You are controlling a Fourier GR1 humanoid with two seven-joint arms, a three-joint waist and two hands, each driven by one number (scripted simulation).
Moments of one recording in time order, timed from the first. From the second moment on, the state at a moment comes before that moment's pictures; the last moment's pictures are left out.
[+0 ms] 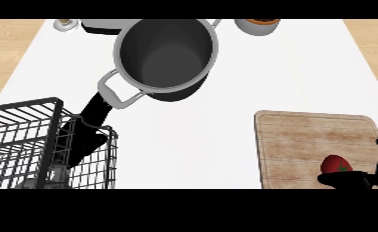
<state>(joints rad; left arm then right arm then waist) -0.03 0.35 -0.20 -1.54 0.40 0.07 0.19 0.19 -0.43 0.02 -1.82 0.54 -0.07 1.18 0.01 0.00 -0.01</state>
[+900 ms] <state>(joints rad) -0.02 0.32 -0.18 -1.55 0.37 0.06 0.20 0.17 -0.31 -0.05 -1.69 0.59 -0.04 1.09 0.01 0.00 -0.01</state>
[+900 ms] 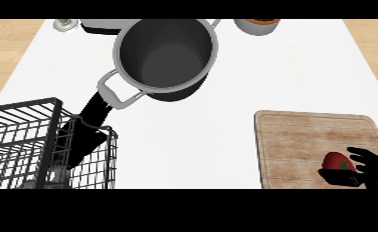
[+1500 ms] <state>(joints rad) -0.02 0.31 -0.16 -1.55 0.35 0.04 0.22 0.13 -0.20 0.07 -1.67 0.74 -0.08 1.02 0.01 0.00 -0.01</state>
